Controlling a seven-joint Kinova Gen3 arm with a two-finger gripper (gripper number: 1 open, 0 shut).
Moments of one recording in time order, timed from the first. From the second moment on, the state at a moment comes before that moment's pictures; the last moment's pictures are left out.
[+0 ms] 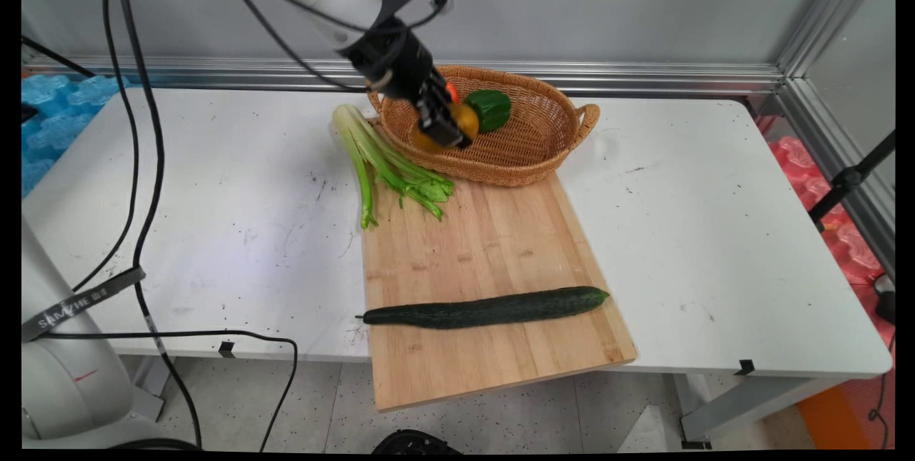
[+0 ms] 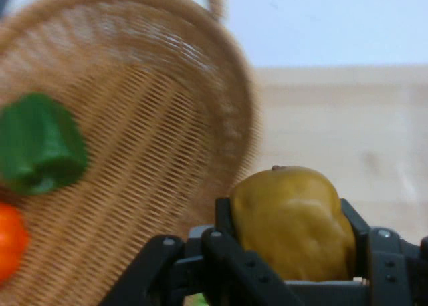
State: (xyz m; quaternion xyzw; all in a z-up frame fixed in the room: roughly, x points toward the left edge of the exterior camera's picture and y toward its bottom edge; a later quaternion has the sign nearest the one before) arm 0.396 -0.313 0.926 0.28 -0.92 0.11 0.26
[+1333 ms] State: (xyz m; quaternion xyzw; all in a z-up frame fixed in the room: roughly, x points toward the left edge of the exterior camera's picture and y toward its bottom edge) arm 0.329 -0.463 0.844 0.42 -0.86 0.15 0.26
